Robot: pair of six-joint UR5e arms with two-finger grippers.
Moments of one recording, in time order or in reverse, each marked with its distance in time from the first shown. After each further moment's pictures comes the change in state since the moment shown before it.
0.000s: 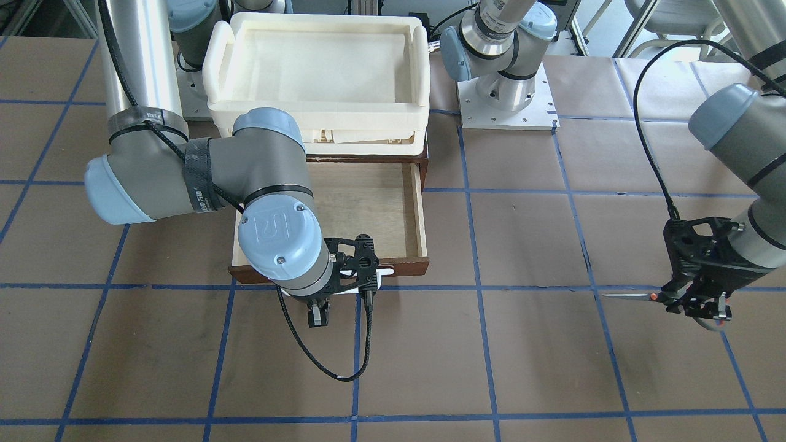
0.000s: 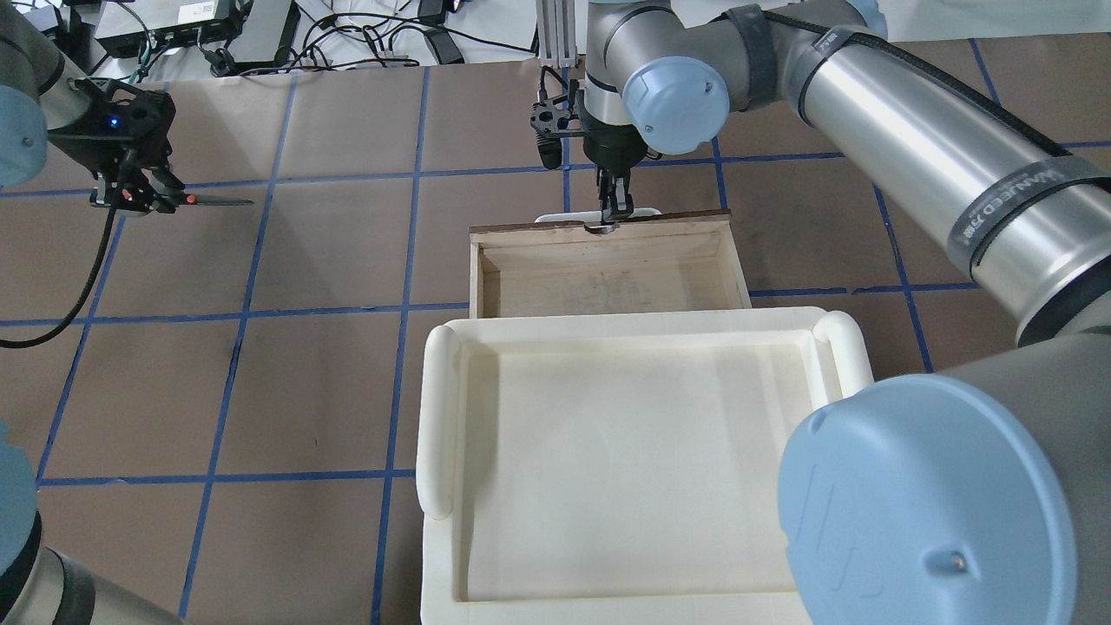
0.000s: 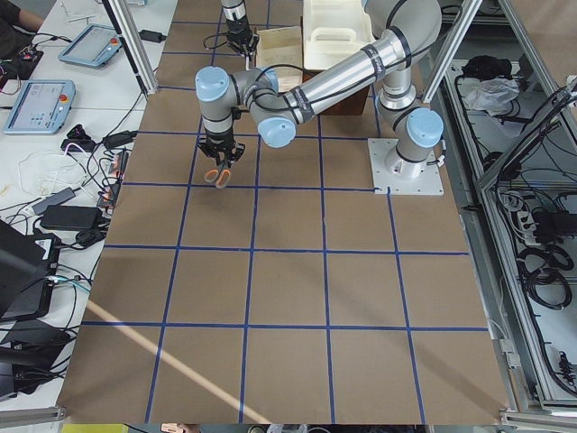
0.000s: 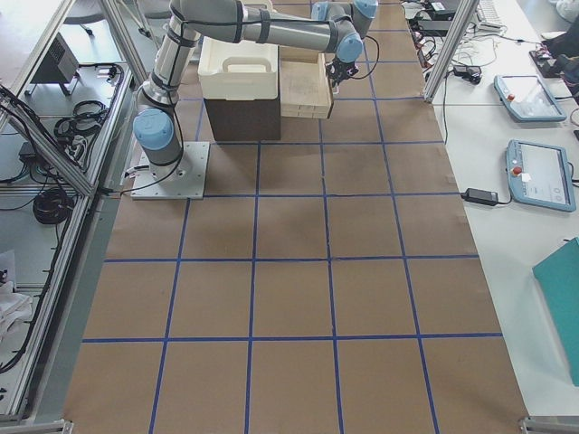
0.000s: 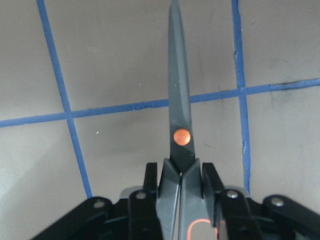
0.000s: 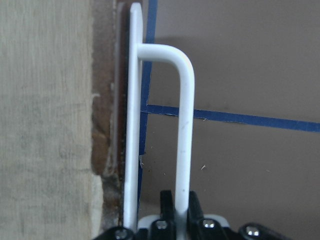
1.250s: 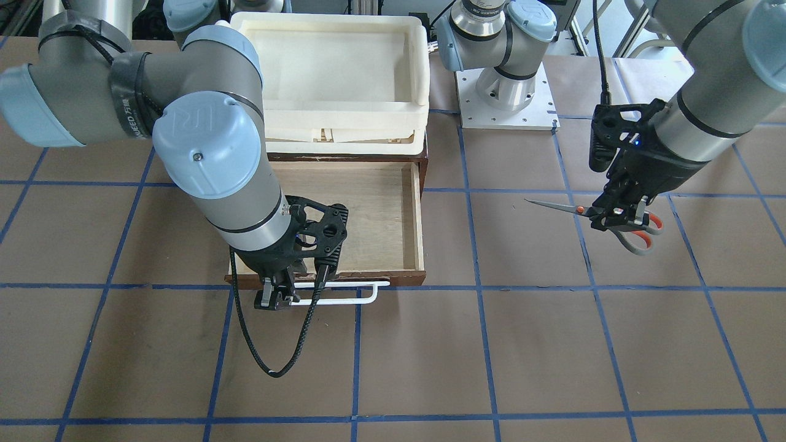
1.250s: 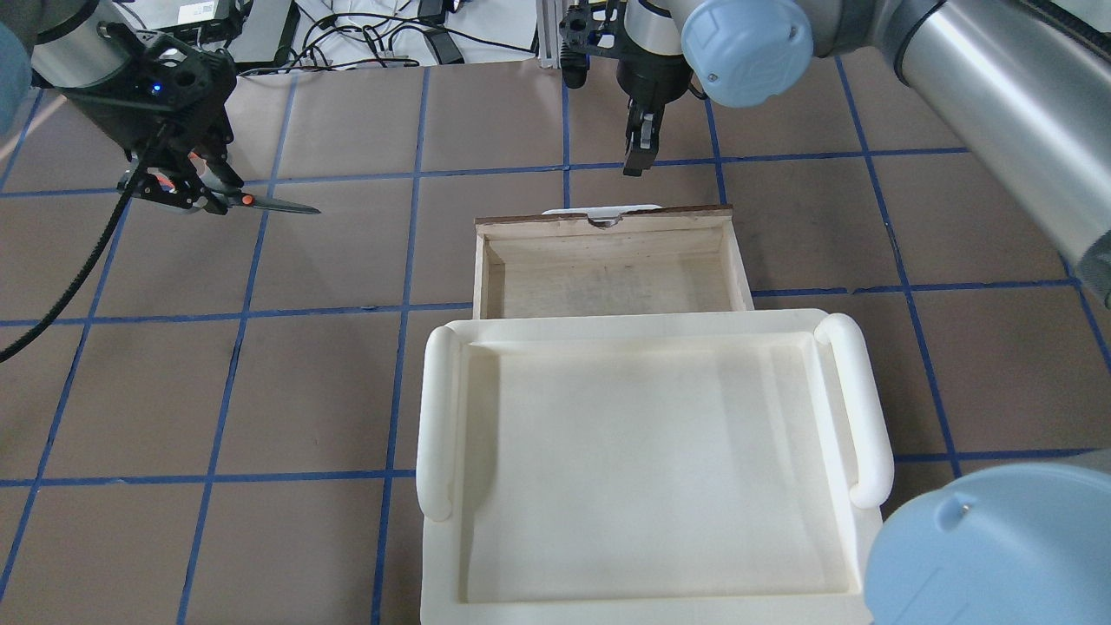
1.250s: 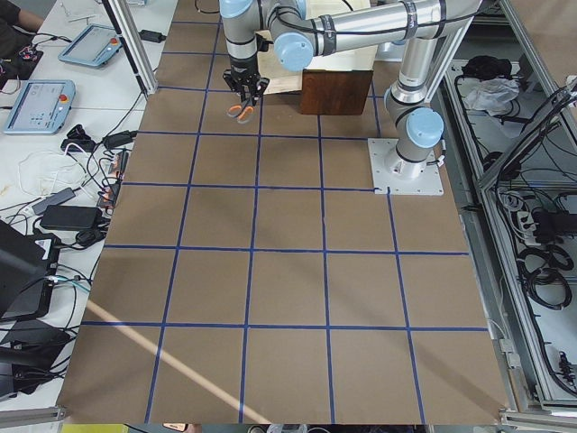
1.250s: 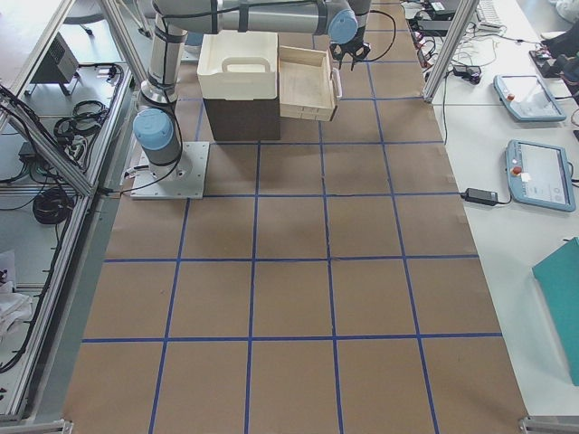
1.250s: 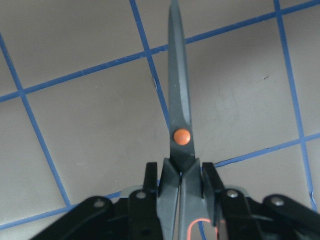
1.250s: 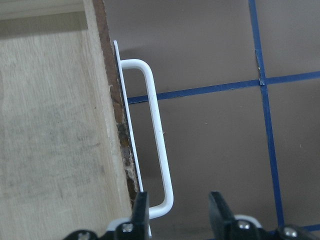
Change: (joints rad) left arm -0.172 0.236 0.010 -0.355 -0.034 -0.032; right arm -0.057 -0.158 0.002 -0.023 0.002 0.202
